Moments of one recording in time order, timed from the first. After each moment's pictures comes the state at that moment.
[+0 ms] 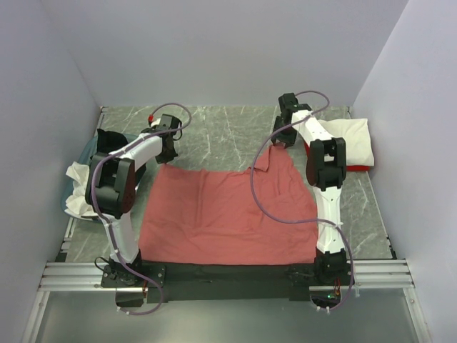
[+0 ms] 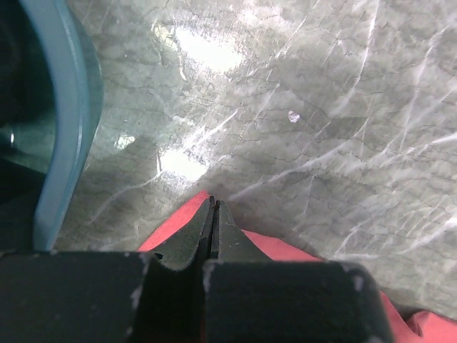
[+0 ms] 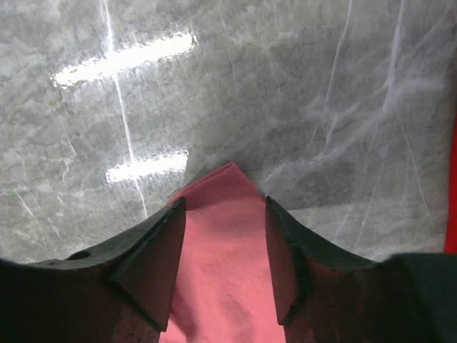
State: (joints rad) left arm -0.25 1.92 1.38 -0.56 -0.39 -0.56; right arm 0.16 2.42 2.10 -0.87 0.09 0.41
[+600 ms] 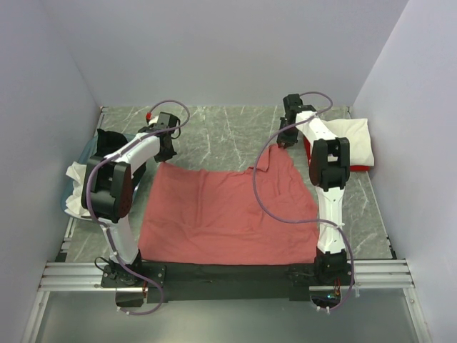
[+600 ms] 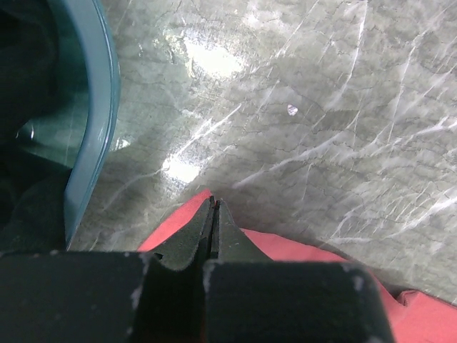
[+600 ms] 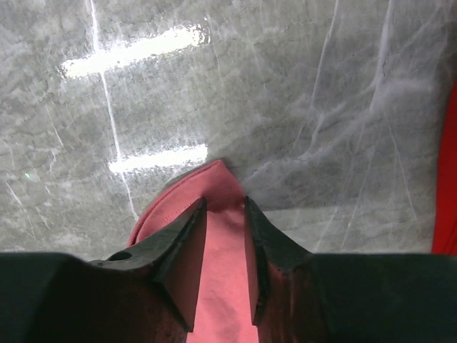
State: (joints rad) left arm -0.25 1.86 1.37 -0.59 -0.39 -0.56; right arm 0.13 2.39 2.04 -0.83 0.04 0.37
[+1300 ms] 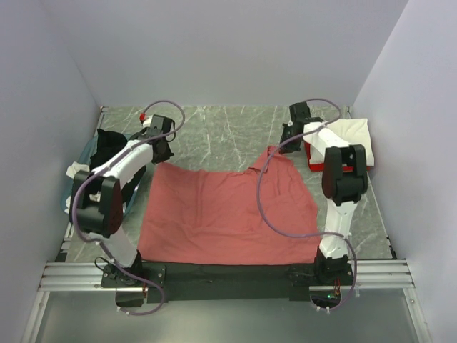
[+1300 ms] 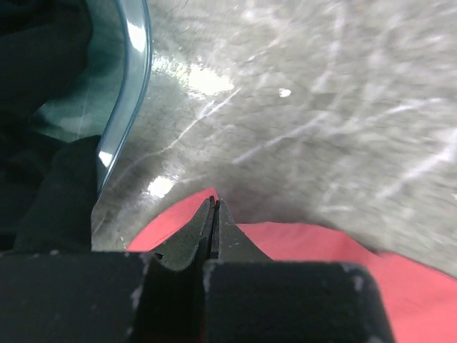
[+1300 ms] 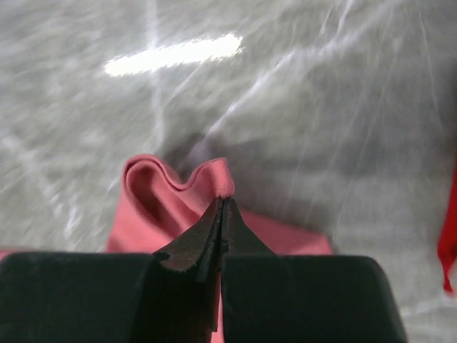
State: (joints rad) left arm -0.25 1.73 1.27 -0.55 -0.37 -0.58; right arm 0.13 2.12 1.63 -0.61 -0.07 0.36
